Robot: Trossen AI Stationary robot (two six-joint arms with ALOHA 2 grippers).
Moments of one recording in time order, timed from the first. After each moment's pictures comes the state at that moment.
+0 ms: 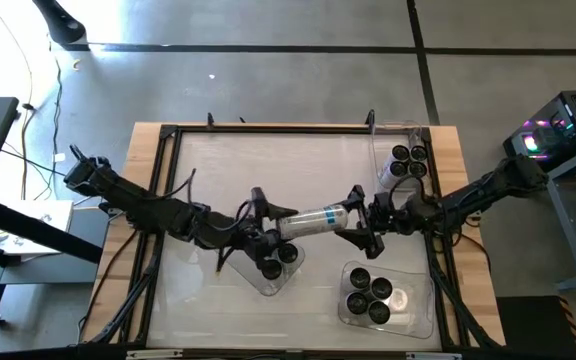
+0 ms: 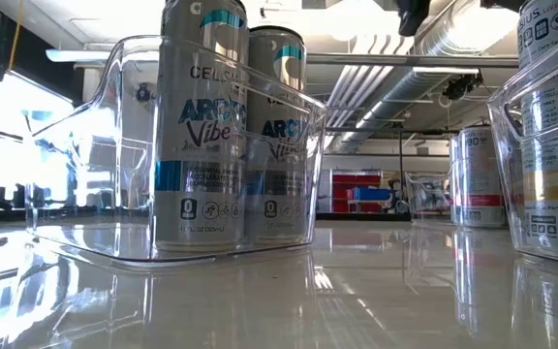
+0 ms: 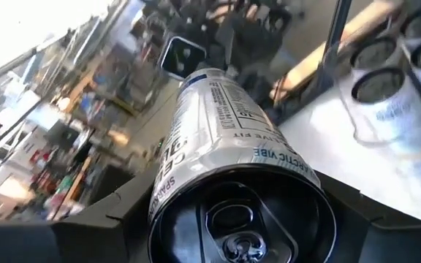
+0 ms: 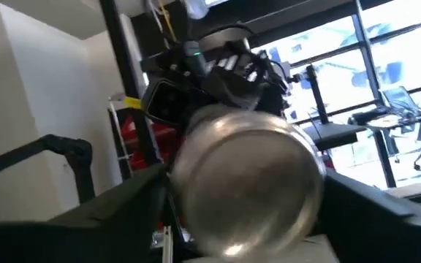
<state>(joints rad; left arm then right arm) -0.42 1.45 1.22 0.01 -0.63 0.72 0.29 1.21 0.45 1.11 0.17 0.22</state>
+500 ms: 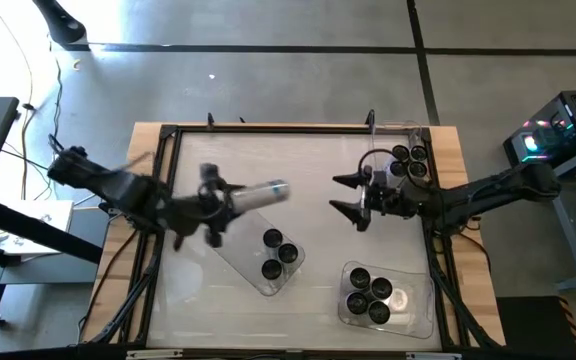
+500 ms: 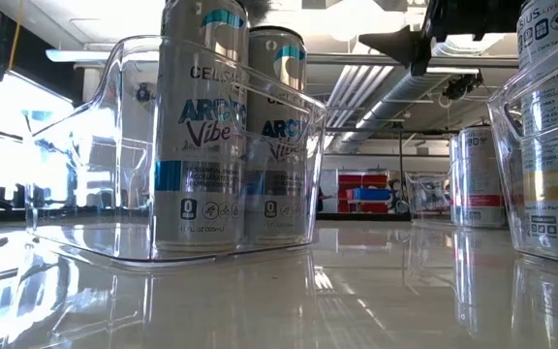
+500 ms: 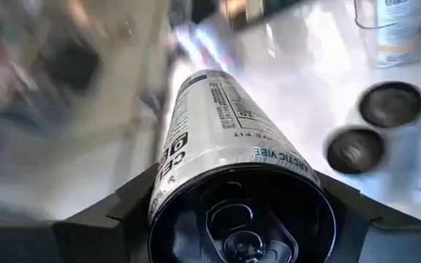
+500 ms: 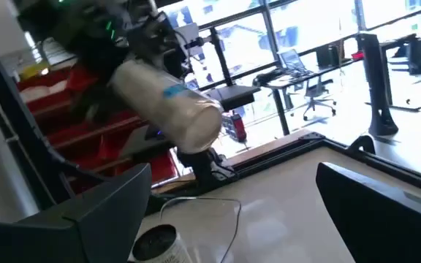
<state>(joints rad) -0.44 1.22 1.37 -0.87 -0.75 0.15 0.11 1.03 0.45 0.69 0.29 0.29</state>
